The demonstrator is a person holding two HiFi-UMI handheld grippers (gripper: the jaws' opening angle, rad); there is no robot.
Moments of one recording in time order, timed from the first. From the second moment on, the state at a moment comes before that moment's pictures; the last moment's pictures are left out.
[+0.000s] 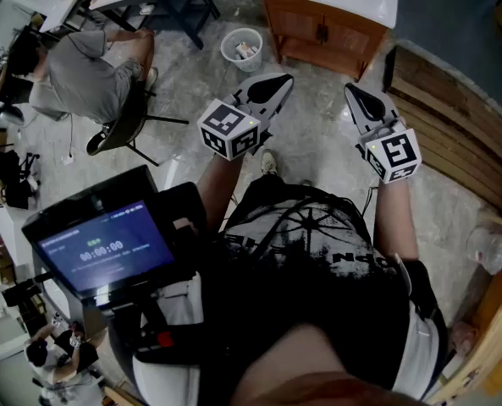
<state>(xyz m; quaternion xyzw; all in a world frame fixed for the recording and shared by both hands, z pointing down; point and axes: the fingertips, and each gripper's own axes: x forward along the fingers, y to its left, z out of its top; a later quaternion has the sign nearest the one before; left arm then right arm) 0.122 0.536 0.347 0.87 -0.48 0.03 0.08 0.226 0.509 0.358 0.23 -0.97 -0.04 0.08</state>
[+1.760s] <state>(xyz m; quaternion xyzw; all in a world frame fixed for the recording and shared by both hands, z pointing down) 0.117 0.527 0.346 0.87 -0.49 0.02 0.10 0.221 0.501 0.355 0.21 -0.98 -0.03 0.06</state>
